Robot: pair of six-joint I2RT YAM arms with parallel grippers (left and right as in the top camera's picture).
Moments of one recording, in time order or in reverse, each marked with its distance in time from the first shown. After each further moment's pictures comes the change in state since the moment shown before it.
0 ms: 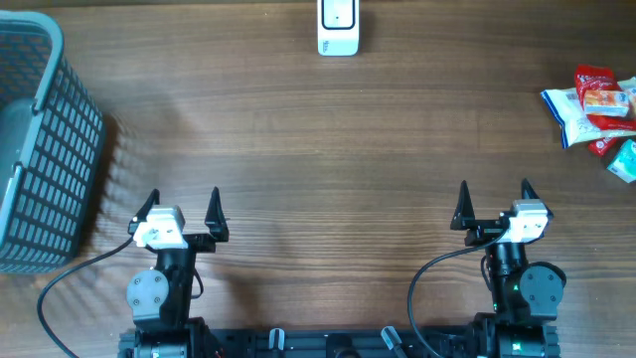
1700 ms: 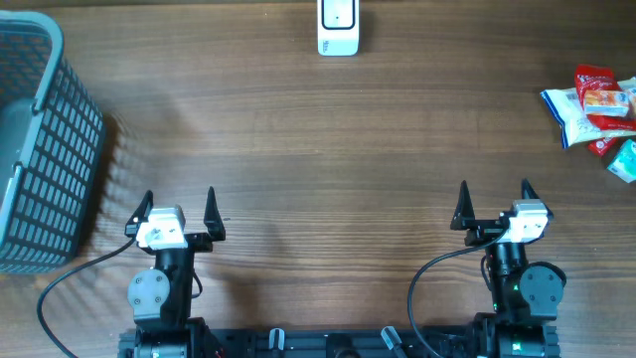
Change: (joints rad) left arm -0.014 0.000 0.000 -0.007 -0.071 0.075; right arm 0.000 0.000 0.000 0.000 0.000 0.000
